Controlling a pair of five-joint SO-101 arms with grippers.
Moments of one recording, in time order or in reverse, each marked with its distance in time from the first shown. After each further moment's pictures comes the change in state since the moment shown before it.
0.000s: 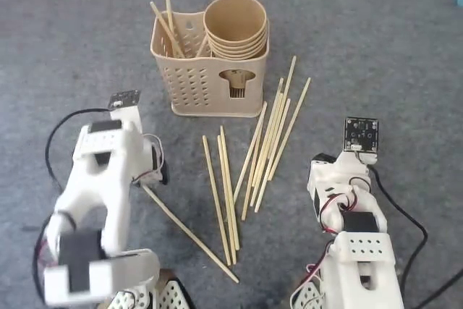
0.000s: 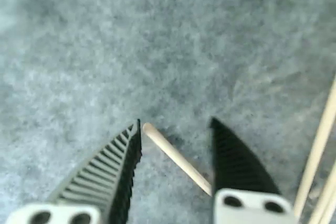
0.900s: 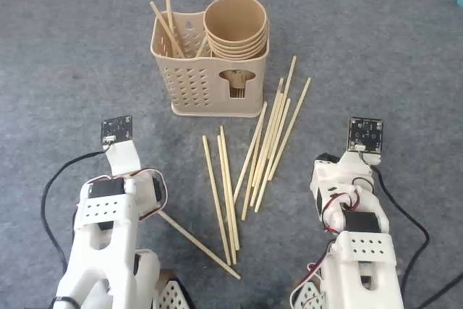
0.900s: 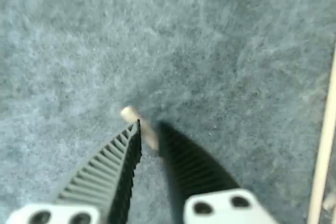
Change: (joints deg) left arm 0.1 -33.3 30.4 -12.2 3.5; right arm 1.6 0.0 0.0 0.0 0.0
